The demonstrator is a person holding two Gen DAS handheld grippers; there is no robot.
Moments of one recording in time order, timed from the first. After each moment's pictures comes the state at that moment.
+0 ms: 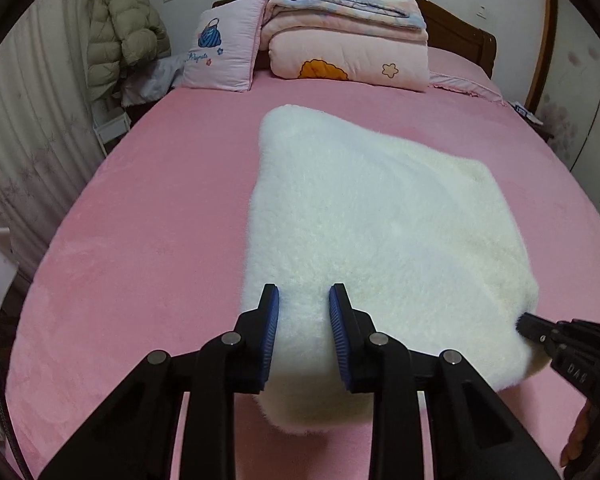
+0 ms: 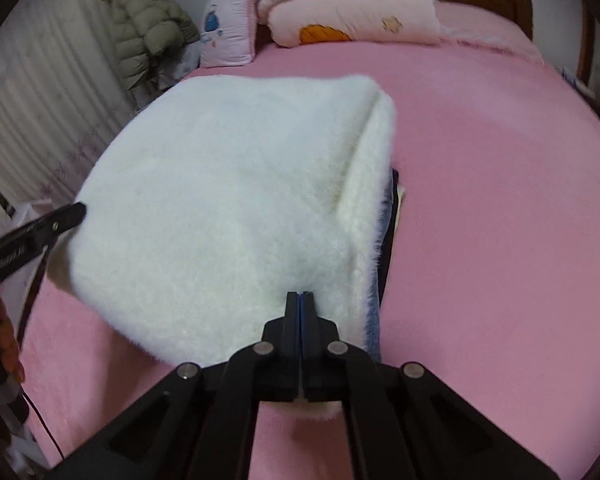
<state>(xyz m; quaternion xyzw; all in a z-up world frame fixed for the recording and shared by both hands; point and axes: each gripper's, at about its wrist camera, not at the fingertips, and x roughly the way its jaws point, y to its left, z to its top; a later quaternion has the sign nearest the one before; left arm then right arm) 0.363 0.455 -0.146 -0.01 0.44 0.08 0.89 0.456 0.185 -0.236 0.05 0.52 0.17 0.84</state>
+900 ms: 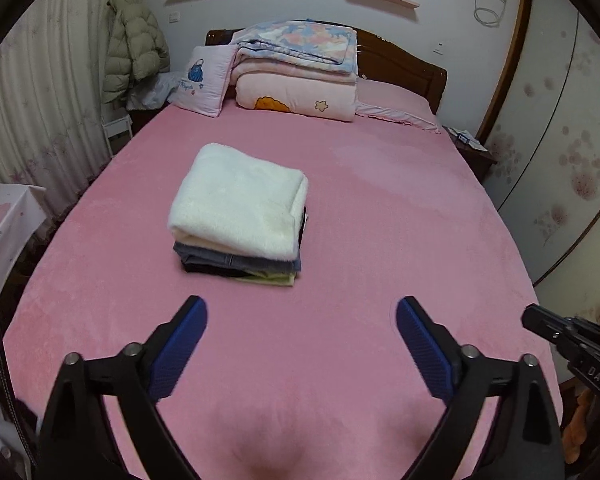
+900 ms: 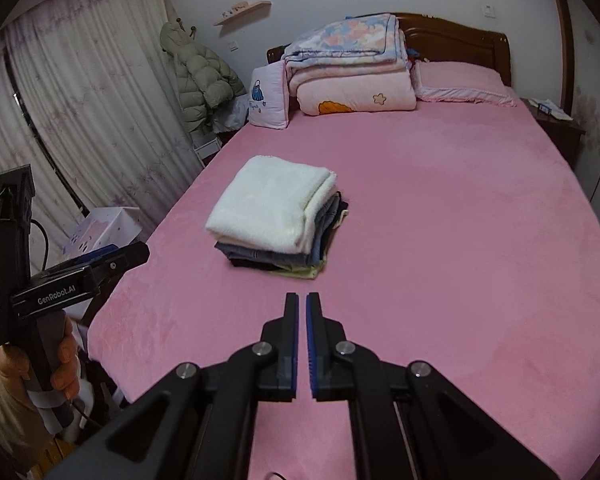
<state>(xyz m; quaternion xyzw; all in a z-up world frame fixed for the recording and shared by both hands) 0.098 0.189 0.077 -0.07 0.42 0.07 0.90 0.188 -0.052 0.040 0.06 0.44 0.24 0.86</state>
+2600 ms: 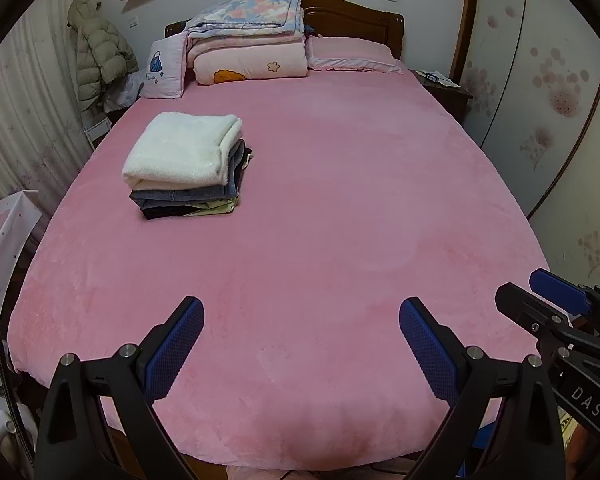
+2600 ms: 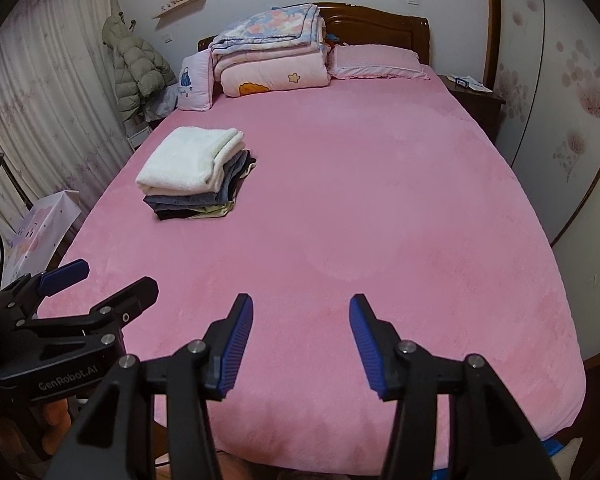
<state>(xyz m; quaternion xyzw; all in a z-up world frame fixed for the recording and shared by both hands) 0.003 0.014 0.028 0.00 0.47 0.04 0.88 0.058 -0.162 0.005 0.03 0.47 0.11 0.87</state>
